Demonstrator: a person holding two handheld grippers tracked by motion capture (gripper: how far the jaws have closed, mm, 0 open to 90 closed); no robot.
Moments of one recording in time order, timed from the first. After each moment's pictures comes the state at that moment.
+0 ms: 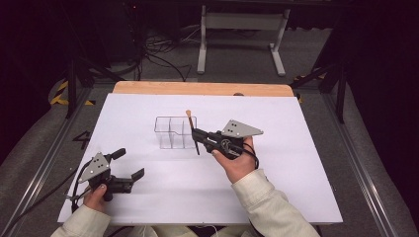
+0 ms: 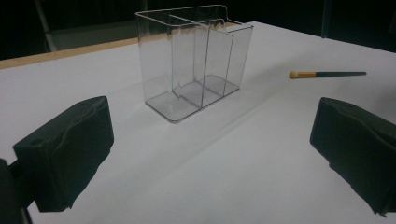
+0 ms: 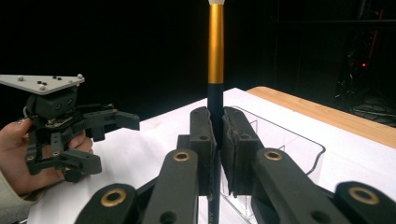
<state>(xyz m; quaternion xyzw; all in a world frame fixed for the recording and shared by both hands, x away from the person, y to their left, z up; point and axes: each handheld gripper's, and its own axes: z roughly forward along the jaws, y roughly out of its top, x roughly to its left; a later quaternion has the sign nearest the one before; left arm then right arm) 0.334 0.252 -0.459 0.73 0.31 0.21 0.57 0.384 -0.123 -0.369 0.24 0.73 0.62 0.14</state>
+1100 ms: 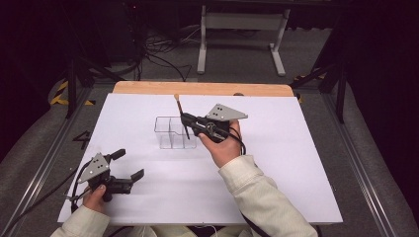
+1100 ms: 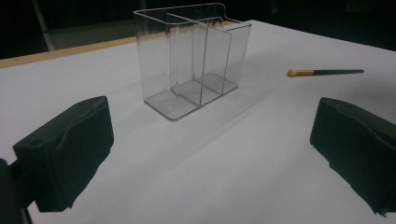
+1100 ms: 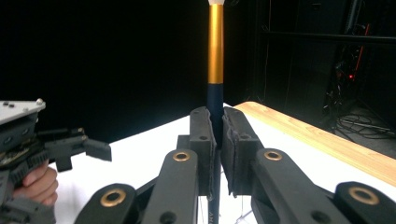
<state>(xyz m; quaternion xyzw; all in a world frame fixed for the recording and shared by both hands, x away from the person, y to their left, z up) 0.333 0.252 -0.459 0.73 0.31 0.20 0.57 0.421 -0.089 -0.352 0.24 0.73 0.62 0.17</state>
